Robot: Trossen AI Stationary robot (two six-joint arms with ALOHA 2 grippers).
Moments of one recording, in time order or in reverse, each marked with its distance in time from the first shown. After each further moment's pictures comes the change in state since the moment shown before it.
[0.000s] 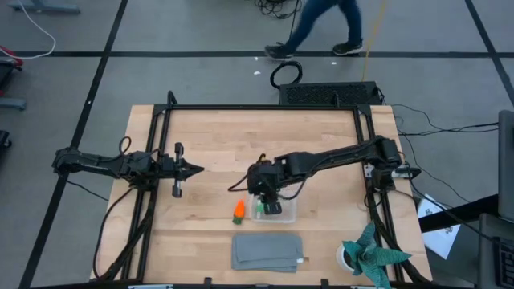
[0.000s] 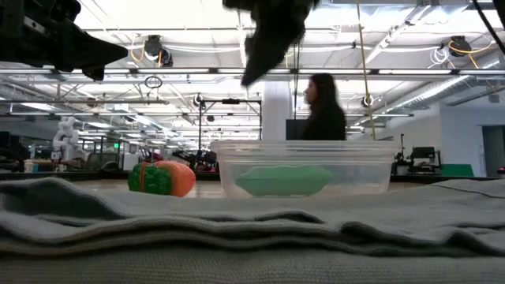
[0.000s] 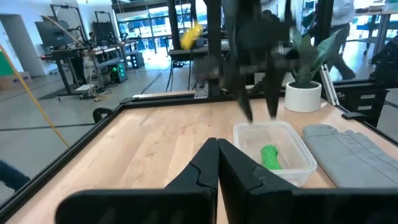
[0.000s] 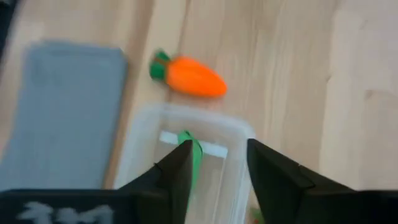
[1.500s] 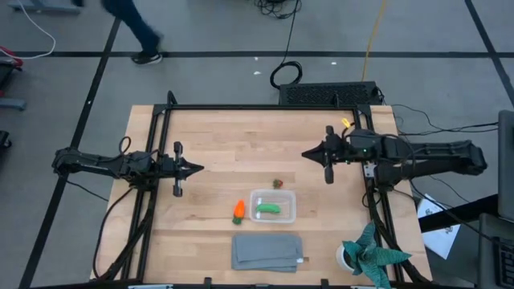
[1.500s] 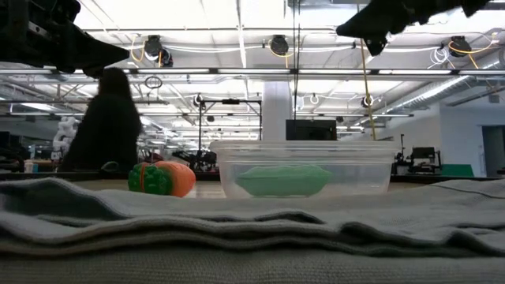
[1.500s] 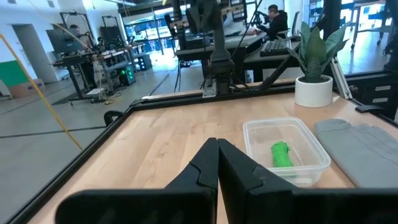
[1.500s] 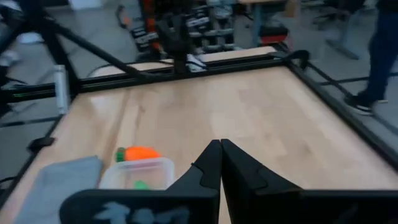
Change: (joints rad) left arm 0.000 0.000 0.000 0.001 -0.029 0.050; right arm -0.196 -1.085 -0.987 0.666 0.071 0.128
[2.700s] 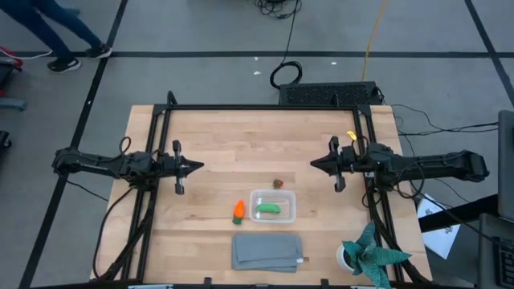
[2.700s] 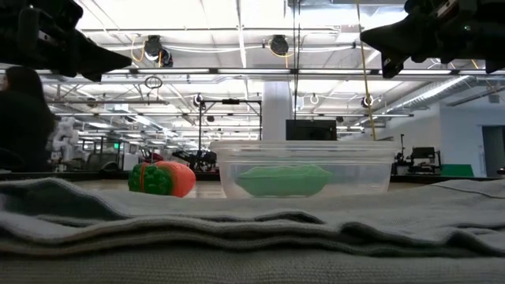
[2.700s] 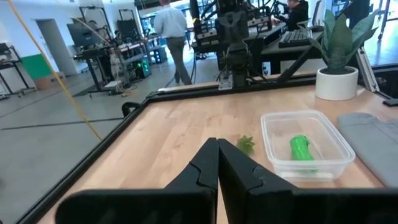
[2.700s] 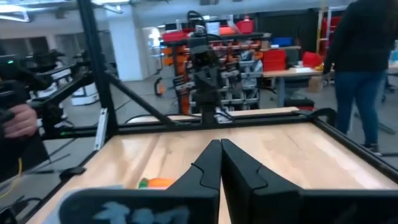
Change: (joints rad) left arm 0.000 0.000 0.000 -0.027 -0.074 0.004; right arm -0.011 -0.229 -0.466 0.588 -0.112 -0.011
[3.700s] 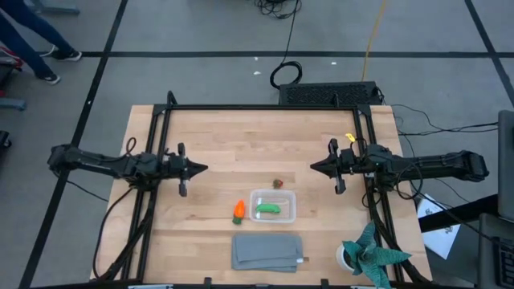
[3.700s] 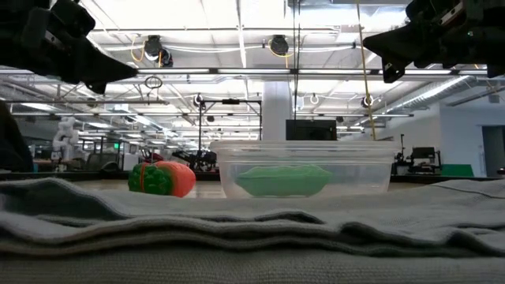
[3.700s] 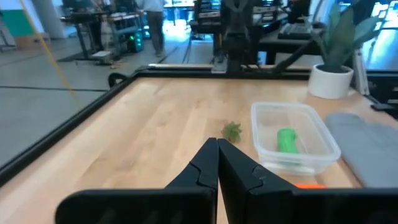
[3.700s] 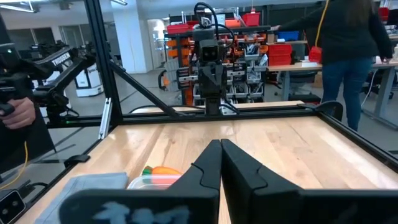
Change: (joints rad) left arm 0.000 0.147 0.000 0.076 0.026 -0.160; right arm 0.002 -0.002 -0.025 -0.004 -0.020 -0.015
